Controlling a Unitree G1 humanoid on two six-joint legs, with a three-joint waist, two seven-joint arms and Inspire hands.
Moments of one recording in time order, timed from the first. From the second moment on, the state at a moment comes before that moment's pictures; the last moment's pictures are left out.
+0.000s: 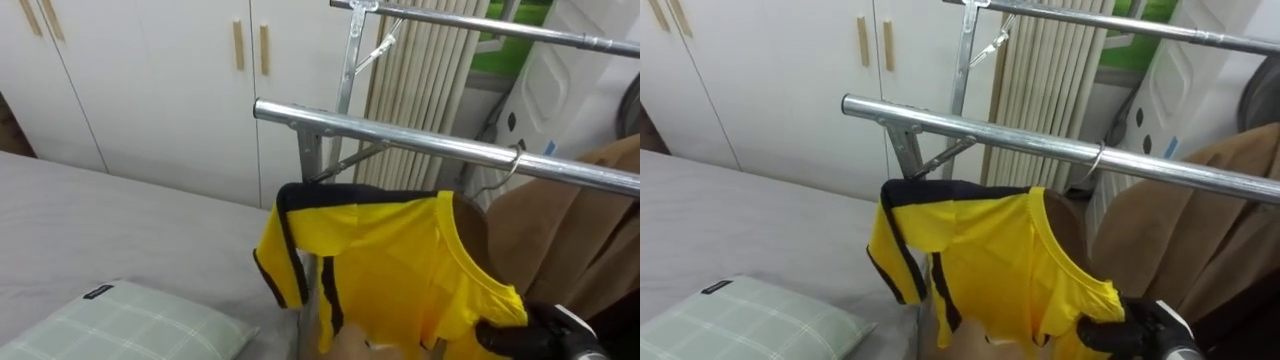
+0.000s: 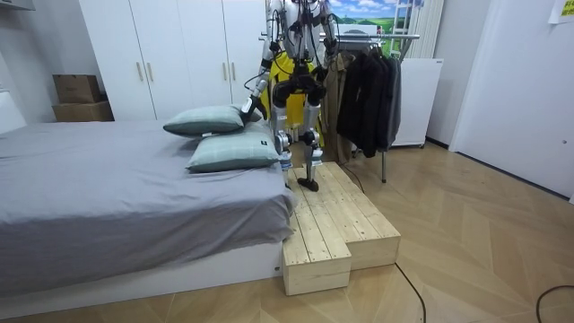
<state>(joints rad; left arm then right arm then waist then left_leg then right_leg) 0.24 0.23 0.21 1.07 0.17 0.15 0.27 -0.24 -0.47 -0.09 0.85 0.16 0.11 0.27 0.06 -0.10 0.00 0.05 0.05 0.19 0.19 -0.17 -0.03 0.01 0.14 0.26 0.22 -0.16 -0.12</state>
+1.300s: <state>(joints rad) 0.24 0.23 0.20 1.03 0.17 0.11 0.25 -0.24 -0.47 -0.10 0.94 0.12 0.06 0.24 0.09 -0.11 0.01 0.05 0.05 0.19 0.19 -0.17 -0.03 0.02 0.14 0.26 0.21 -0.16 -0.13</state>
